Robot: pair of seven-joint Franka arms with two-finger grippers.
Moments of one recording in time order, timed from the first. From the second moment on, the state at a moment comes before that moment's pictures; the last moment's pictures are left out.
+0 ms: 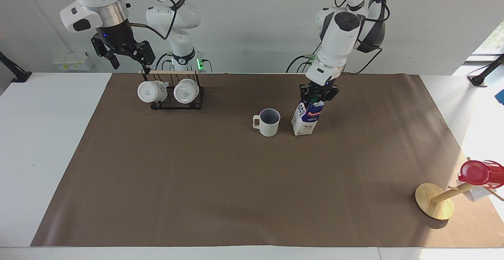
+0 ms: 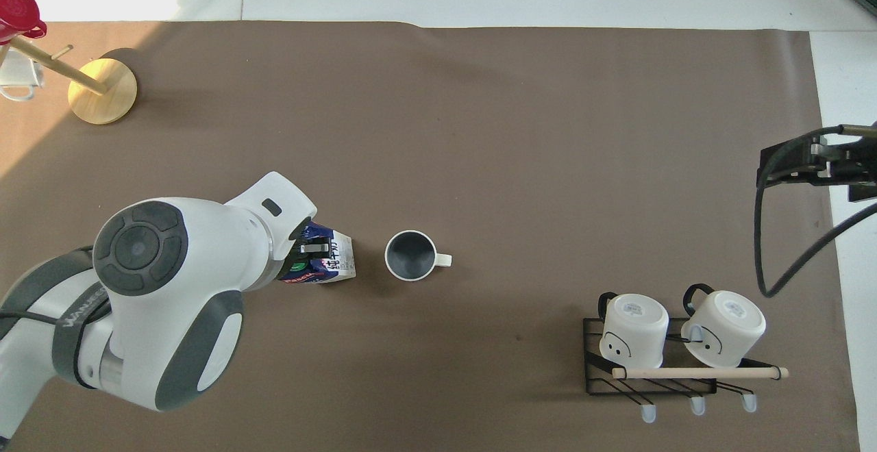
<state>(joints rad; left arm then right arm) -0.17 -0.13 -0.29 -2.16 -0.10 2.12 -0.39 0.04 0.02 0.02 -1.41 -0.06 1.43 0.24</state>
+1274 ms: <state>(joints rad) -0.17 -0.12 -0.28 -2.11 -0.10 2.07 -0.40 0.04 0.02 0.02 -1.41 -0.06 1.43 0.24</state>
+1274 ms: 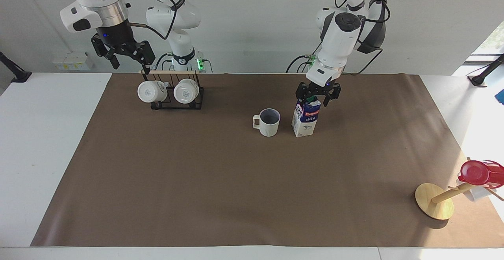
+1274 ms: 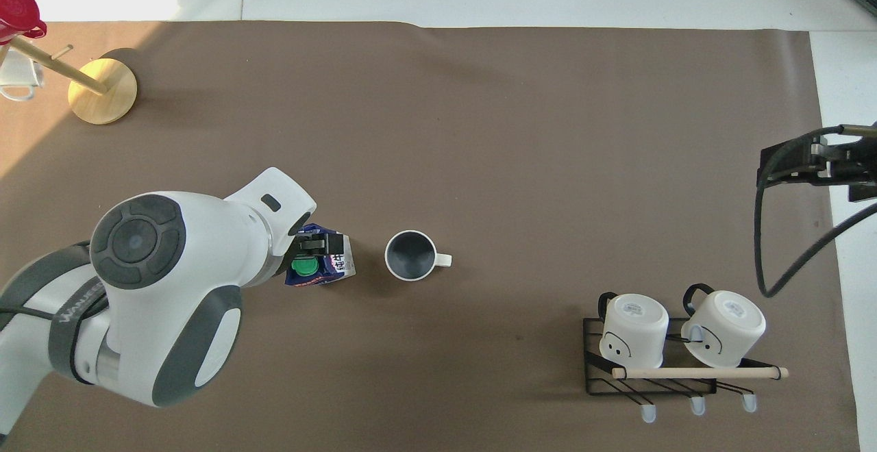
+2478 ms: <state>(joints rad) 0.07 -0.14 -0.25 -1.70 -0.10 1.54 -0.14 0.04 0.02 0.02 -1.41 -0.06 1.43 0.24</state>
